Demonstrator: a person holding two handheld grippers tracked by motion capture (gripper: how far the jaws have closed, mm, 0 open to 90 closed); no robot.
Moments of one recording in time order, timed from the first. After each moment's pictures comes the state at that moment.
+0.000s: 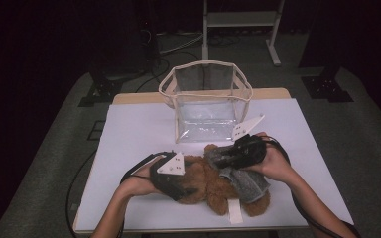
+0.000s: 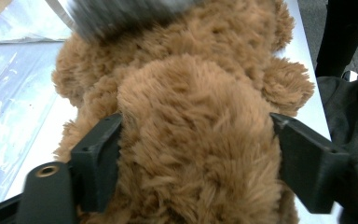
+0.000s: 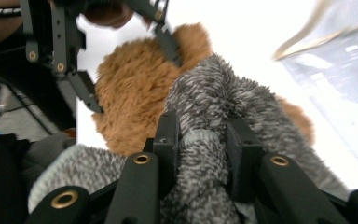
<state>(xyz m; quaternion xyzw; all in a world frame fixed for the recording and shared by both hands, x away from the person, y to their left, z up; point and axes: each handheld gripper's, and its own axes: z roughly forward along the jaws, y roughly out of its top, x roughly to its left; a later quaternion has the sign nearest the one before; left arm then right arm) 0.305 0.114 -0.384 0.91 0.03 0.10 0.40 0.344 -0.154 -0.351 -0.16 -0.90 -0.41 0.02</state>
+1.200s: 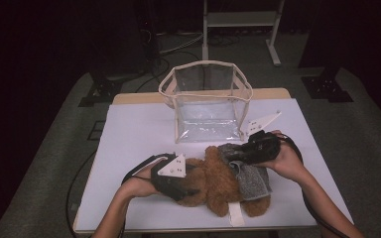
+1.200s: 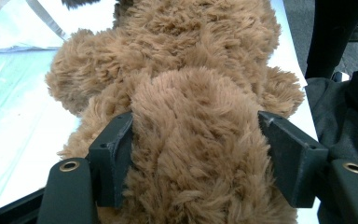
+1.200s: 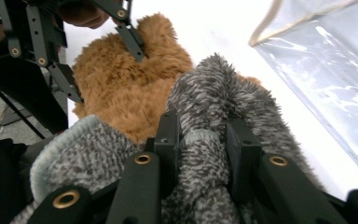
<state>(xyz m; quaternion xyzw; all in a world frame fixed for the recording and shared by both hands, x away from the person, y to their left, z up) 0.300 0.110 -0.384 0.91 0.01 0.09 0.41 0.351 -0.188 -0.346 -0.19 -0.89 -0.42 0.00</state>
